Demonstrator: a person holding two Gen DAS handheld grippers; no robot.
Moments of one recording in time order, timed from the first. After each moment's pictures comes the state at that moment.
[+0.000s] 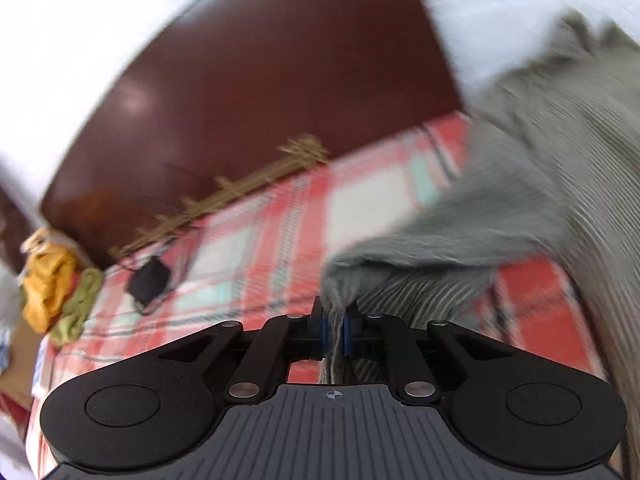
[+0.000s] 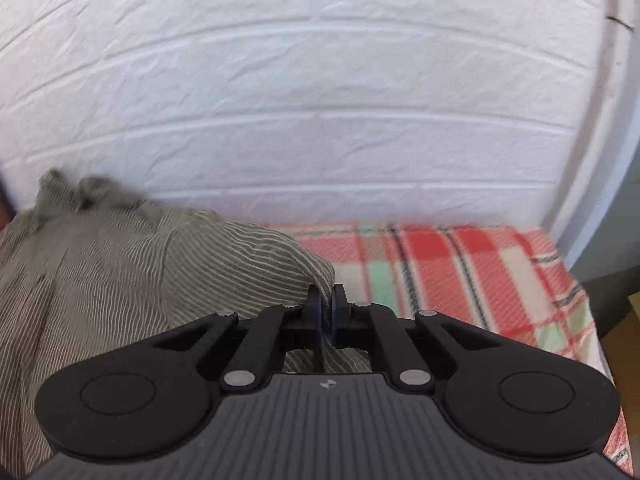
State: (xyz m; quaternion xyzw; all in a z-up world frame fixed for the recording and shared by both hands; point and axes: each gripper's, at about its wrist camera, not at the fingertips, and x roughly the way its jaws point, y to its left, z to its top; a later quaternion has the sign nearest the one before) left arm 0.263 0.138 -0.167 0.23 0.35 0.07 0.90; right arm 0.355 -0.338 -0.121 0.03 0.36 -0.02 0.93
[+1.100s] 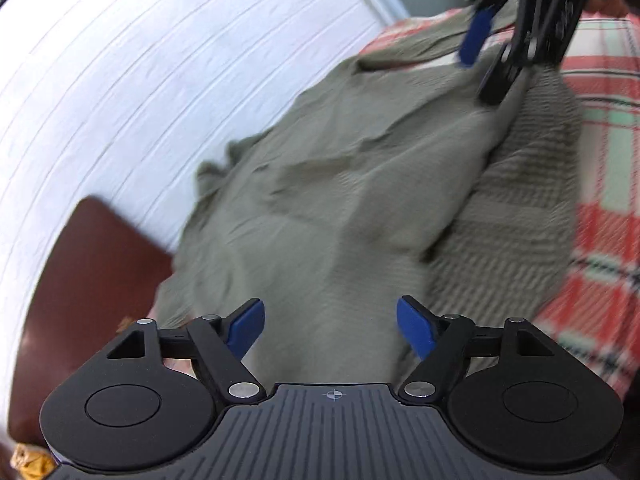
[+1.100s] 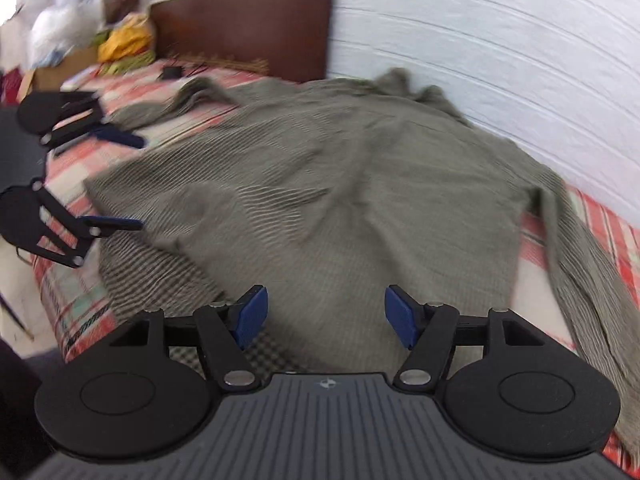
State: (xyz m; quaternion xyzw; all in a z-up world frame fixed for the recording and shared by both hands) left arm -0.051 -0.031 -0.174 0.43 0.21 -0.28 0.83; right arm 0.031 -0.197 -0.115 -0.15 0.34 0.27 0.89
